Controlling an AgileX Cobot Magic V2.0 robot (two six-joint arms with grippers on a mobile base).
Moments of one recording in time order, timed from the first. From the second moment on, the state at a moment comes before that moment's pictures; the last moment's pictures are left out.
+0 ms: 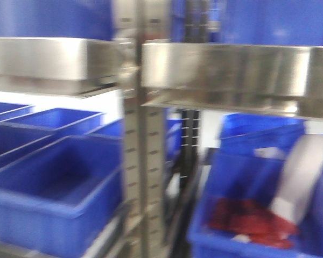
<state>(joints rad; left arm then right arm) -0.07 -0.01 0.03 -0.08 0.12 0.05 0.42 0.46 -0.91 -0.25 0.80 0.38</state>
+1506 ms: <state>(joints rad) -0.07 -0.01 0.03 -0.08 0.12 0.05 0.42 0.46 -0.91 -0.25 0.80 0.38</state>
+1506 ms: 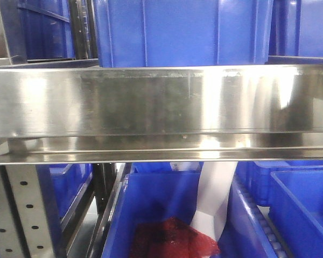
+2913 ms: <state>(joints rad) -0.07 -0.01 0.03 -0.08 0.12 0.05 0.46 1.14 -1.27 -0.26 0.64 -0.49</state>
